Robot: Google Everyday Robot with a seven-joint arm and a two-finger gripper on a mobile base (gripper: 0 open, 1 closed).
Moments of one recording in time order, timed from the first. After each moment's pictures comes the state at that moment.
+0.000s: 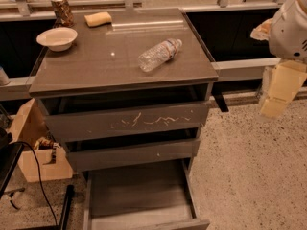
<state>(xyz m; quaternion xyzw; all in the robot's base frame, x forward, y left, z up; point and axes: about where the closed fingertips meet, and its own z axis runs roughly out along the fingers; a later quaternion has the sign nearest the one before) 0.455 -0.208 0.982 -0.62 0.77 -0.04 0.17</state>
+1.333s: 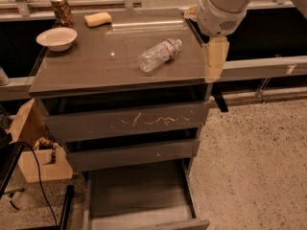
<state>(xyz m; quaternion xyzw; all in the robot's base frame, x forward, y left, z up) 0.600 -0.125 0.958 -0.76 0.62 -0.10 0.19</state>
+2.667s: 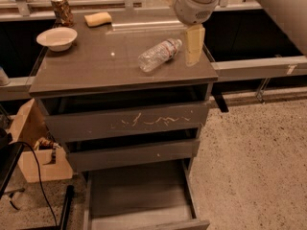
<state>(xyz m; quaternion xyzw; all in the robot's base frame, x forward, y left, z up) 0.655 -0.076 0.971 -0.80 0.54 -0.14 0.23</state>
